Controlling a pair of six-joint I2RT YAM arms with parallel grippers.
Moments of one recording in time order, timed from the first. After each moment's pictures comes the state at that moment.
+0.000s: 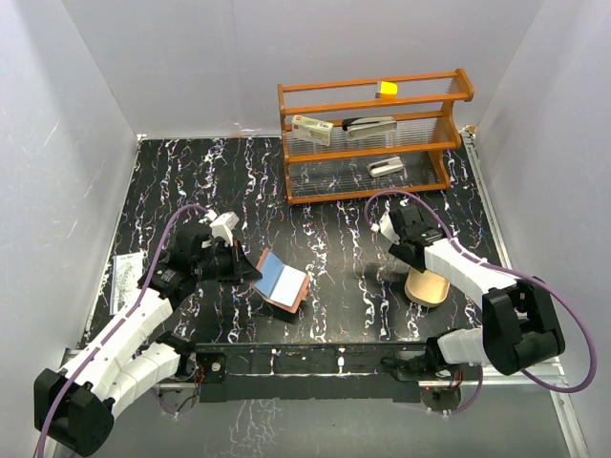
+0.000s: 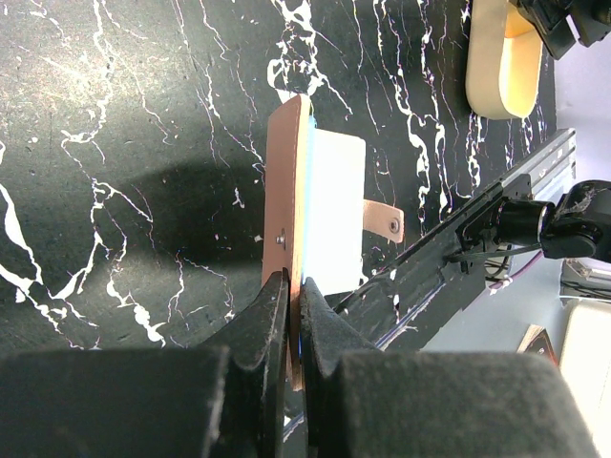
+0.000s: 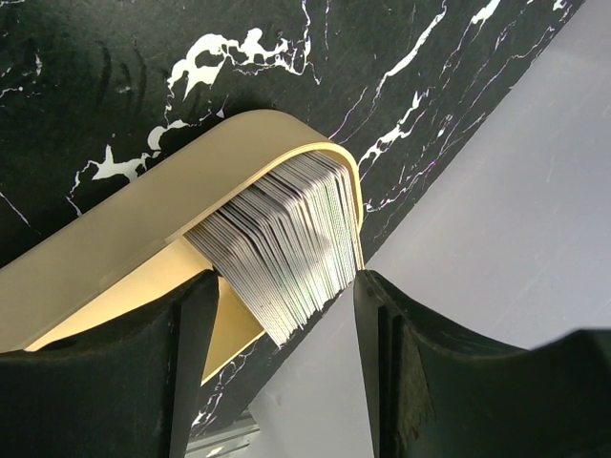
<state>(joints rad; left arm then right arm) -0.43 0.86 0.61 -0.48 0.45 -0.51 0.31 1.31 0.72 -0.50 0.51 -0.71</state>
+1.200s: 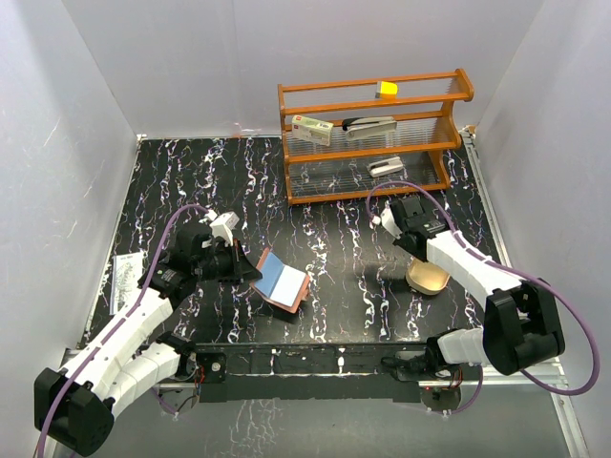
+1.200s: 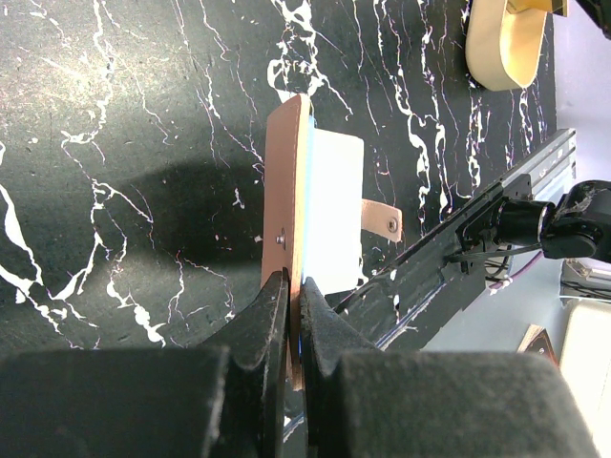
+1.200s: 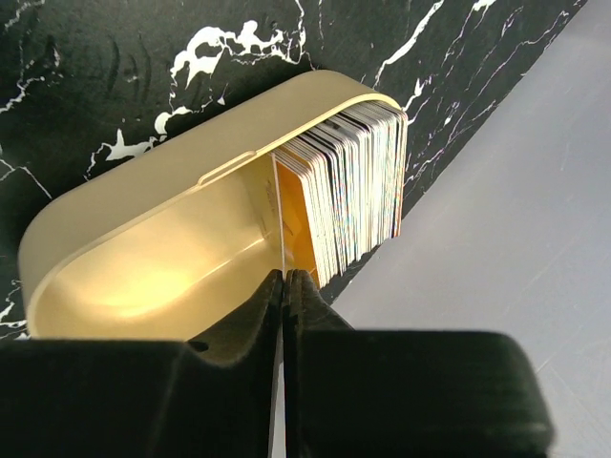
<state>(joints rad) -0.43 0.86 0.61 -0.48 0.45 -0.51 0.30 1.32 0.81 -0.63 0.47 -0.65</state>
